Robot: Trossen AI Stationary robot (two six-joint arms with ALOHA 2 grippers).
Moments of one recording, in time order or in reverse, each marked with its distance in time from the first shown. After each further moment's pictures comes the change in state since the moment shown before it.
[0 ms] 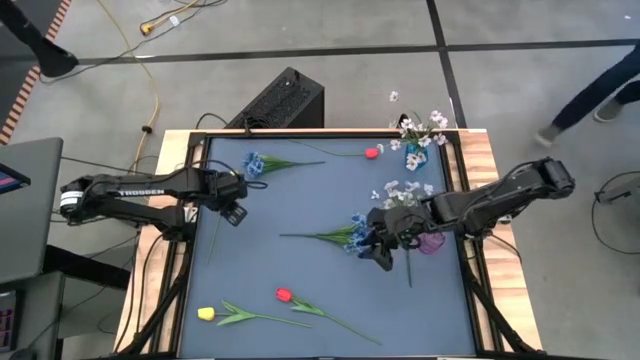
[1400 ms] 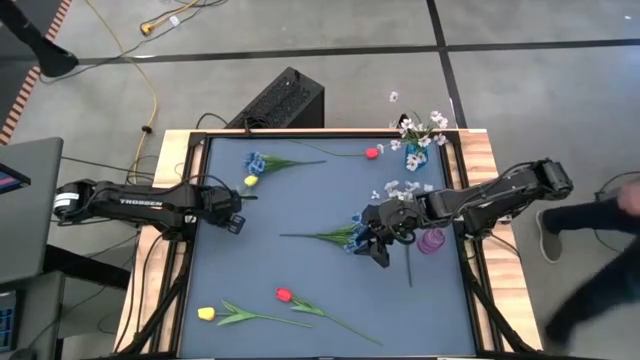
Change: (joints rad) left arm -0.044 -0.071 -0.316 0.313 0.051 -0.256; right arm -0.060 0.030 0.000 0.041 -0.059 -0.119
